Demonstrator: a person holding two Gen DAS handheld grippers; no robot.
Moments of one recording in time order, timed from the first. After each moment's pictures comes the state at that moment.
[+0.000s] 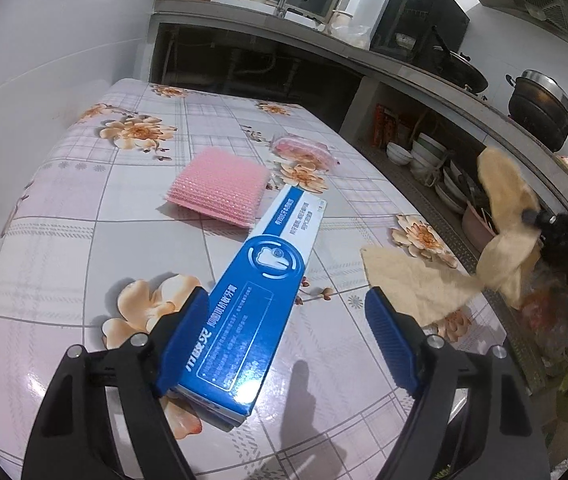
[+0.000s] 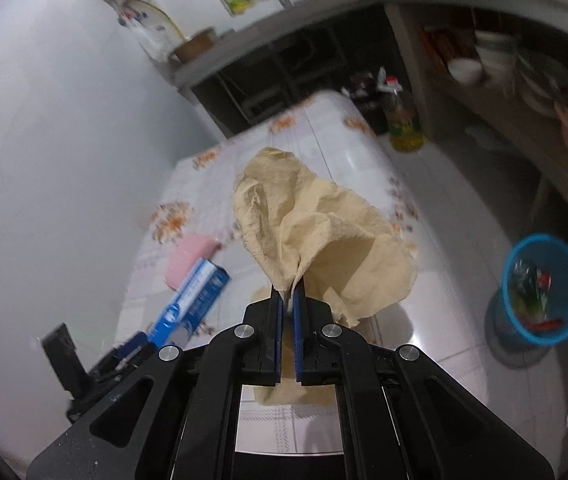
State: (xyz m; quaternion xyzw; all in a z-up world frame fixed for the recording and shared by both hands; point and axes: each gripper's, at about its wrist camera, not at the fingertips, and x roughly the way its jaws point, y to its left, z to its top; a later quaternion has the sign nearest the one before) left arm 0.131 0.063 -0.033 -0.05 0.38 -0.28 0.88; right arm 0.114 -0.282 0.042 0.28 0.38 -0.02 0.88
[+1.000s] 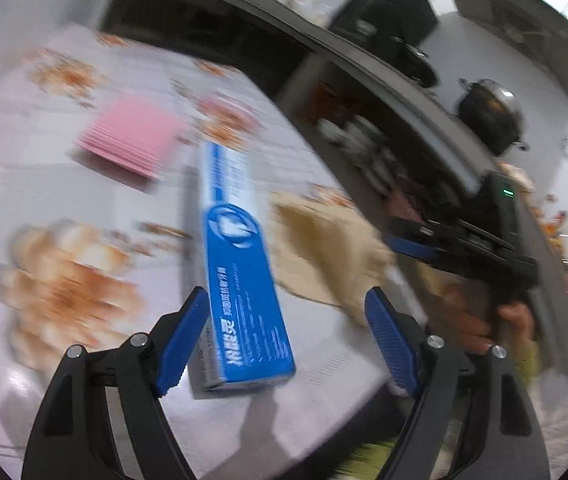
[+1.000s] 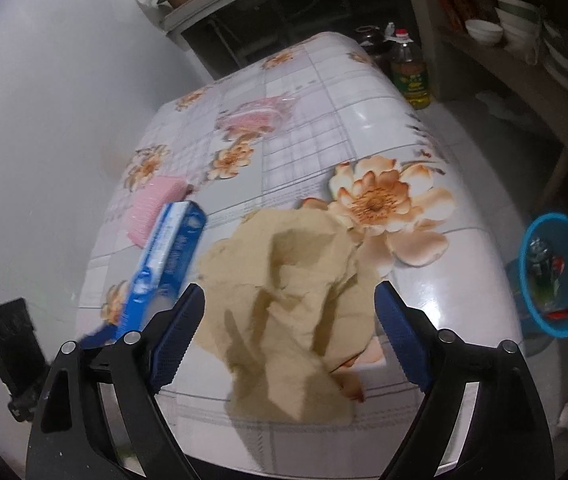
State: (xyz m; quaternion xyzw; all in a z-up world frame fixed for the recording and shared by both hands) left arm 0.118 0.044 -0.040 -0.14 0.44 -0.42 0.78; right arm 0.133 -0.262 -0.014 0.26 0.45 0.00 0.86
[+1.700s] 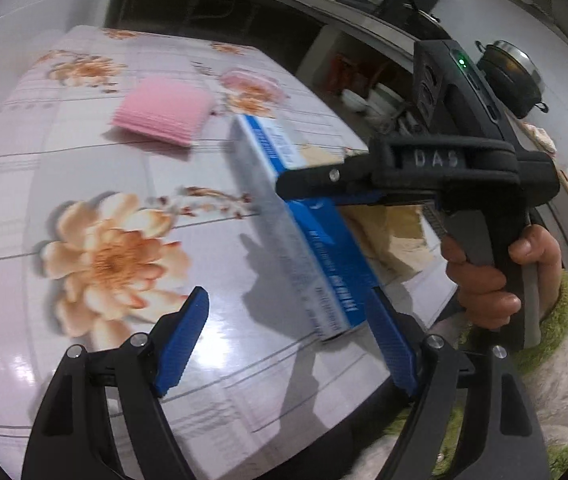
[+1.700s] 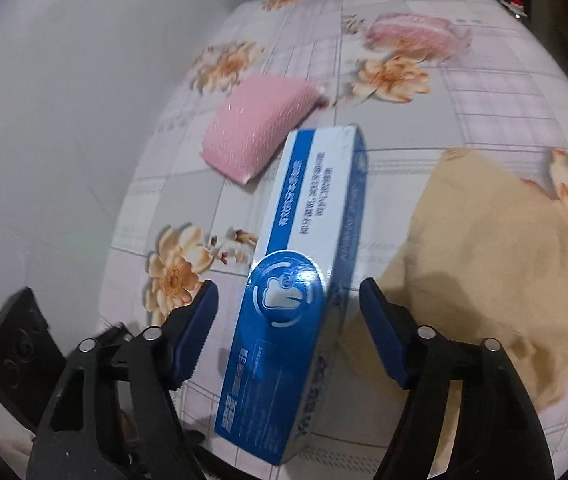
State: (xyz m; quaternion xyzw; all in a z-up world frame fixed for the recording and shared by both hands) left arm 0.108 0.064 -0.050 -0.05 0.46 -0.36 0.81; right arm 0.225 -0.134 -0.037 0.19 0.56 0.13 0.80
